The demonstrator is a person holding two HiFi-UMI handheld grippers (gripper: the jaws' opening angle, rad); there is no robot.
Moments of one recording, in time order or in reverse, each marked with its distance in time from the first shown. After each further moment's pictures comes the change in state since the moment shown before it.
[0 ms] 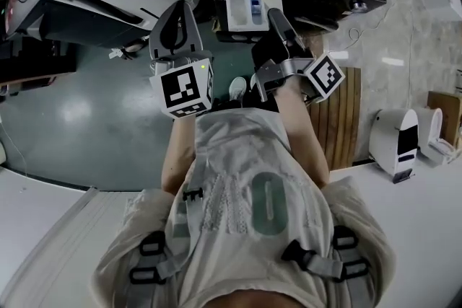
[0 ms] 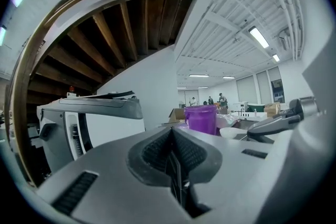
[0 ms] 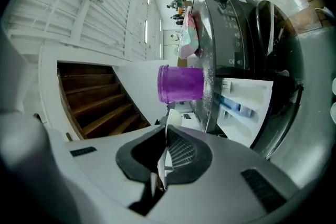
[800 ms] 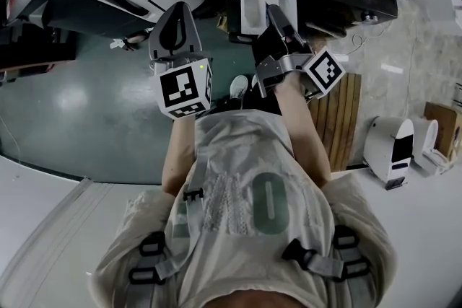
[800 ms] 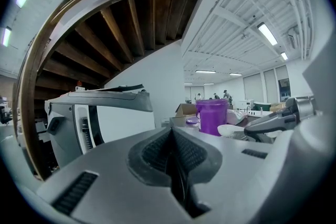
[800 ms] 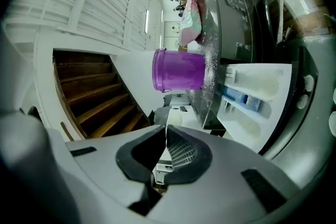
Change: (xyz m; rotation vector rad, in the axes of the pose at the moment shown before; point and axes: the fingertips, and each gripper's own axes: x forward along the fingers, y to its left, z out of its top) left arm 0.000 0.040 -0.022 -0.030 0.052 0.062; right arm 0.039 -0.012 -0.026 -0.050 0.087 -0.037
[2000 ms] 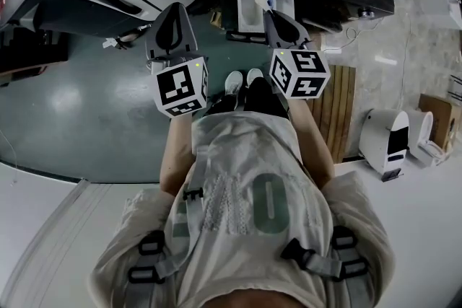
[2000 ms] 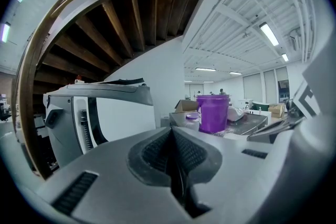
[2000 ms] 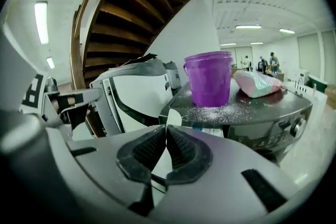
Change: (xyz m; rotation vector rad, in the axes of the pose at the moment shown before) left arm 0.007 0.008 -0.022 -0.021 0.040 -0.013; right arm 0.000 -0.036 -0.013 -1.270 0.361 -0.394
